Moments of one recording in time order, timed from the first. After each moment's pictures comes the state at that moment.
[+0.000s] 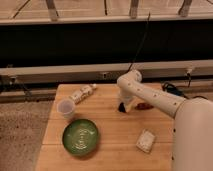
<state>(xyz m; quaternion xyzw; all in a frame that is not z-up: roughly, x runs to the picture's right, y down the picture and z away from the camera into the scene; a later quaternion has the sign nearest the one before) 0.123 0.095 0.920 -0.26 -0.12 -0.33 0.90</state>
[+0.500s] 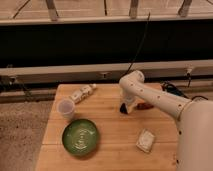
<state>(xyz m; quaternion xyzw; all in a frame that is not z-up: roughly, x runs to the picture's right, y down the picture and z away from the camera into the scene) 0.128 0.100 0.908 -0.26 -0.12 -0.33 0.90</state>
